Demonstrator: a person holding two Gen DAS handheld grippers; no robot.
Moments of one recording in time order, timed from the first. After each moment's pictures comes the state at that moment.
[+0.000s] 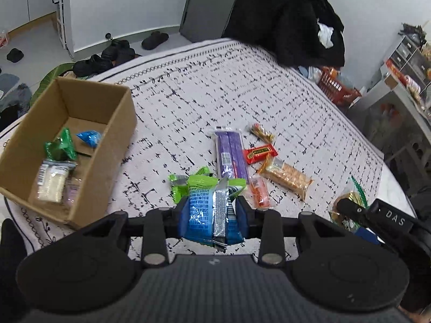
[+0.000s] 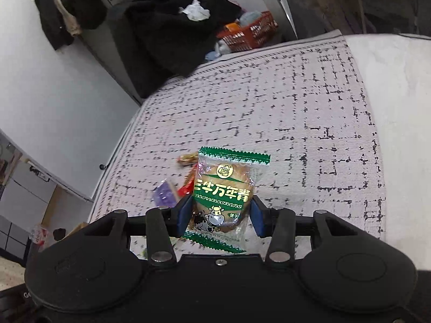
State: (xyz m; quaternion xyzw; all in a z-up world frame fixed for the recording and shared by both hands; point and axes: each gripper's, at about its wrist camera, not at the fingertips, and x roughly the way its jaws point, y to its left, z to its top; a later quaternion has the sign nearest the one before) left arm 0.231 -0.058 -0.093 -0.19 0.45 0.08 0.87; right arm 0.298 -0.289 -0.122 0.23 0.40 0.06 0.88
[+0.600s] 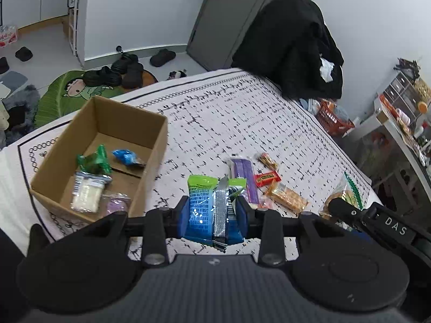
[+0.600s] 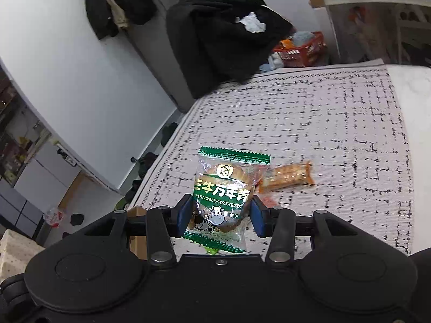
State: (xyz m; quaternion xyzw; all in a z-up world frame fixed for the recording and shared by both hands) left arm 0.188 -0.003 -0.052 -0.23 0.40 0.09 0.88; right arm 0.257 -0.223 -0.065 0.20 0.37 0.13 0.90
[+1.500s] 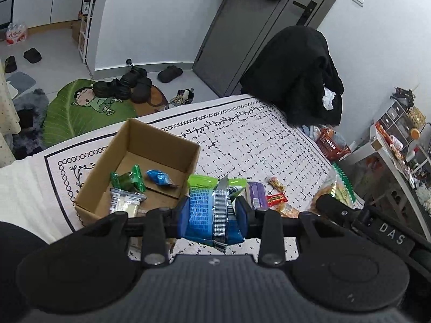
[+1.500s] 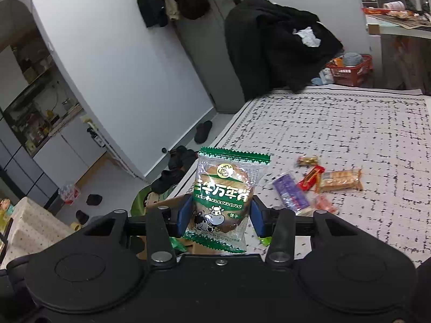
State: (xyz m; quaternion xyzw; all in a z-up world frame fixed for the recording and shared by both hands) left arm 0.143 0.060 -0.022 -0.25 0.36 0.09 0.89; right arm 0.213 -0.142 -0.025 0.15 0.34 0.20 0.91
